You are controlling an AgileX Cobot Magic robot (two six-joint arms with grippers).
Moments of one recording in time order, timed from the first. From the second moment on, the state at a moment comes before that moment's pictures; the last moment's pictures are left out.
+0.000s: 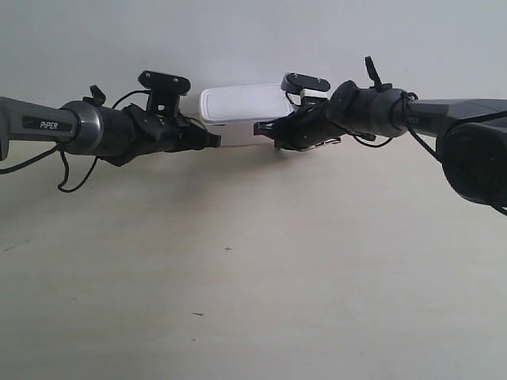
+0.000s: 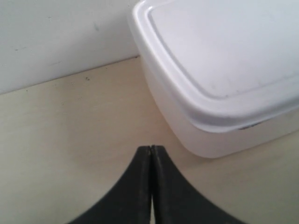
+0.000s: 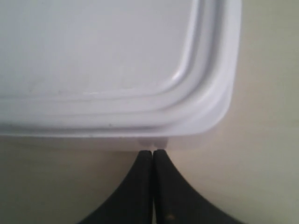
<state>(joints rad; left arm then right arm) -0.24 2.45 -1.70 -0.82 -0.14 0.79 0.28 2.63 -2.08 0.64 0.37 -0.34</state>
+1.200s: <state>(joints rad) -0.24 2.17 -1.39 -0.82 -0.08 0.79 0.29 2.42 -2.00 0.39 0.72 -0.22</state>
